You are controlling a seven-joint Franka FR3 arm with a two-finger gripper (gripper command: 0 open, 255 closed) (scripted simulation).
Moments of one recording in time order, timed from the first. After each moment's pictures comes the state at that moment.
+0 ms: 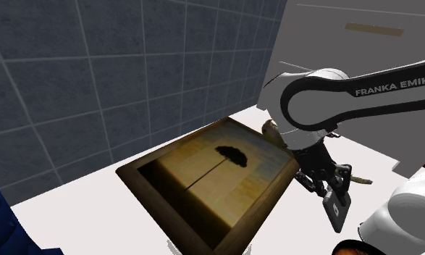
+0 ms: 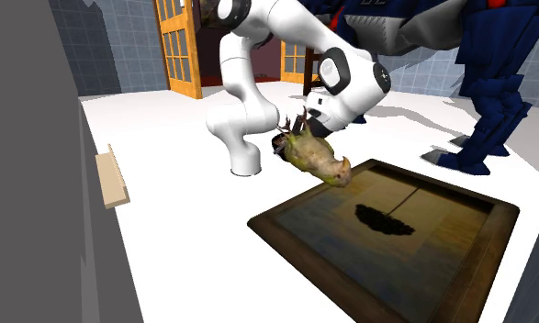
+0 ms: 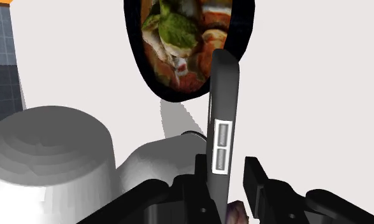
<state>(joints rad) -0.21 -0.52 0.63 -2.58 0.31 1.30 1.55</state>
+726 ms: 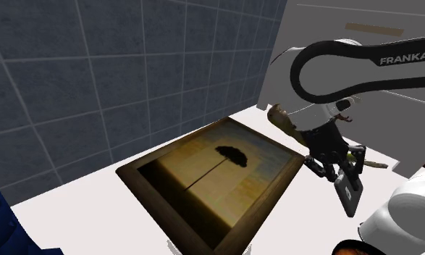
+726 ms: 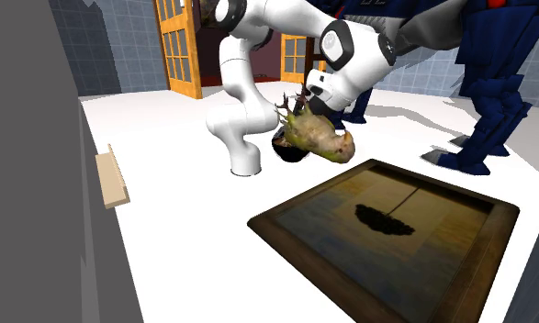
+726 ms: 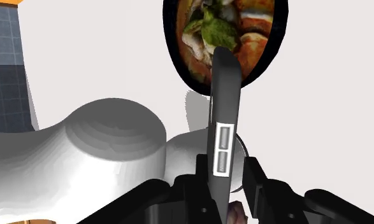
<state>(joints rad) -0.21 -0.58 0.57 -2.48 0.28 1.14 1.54</state>
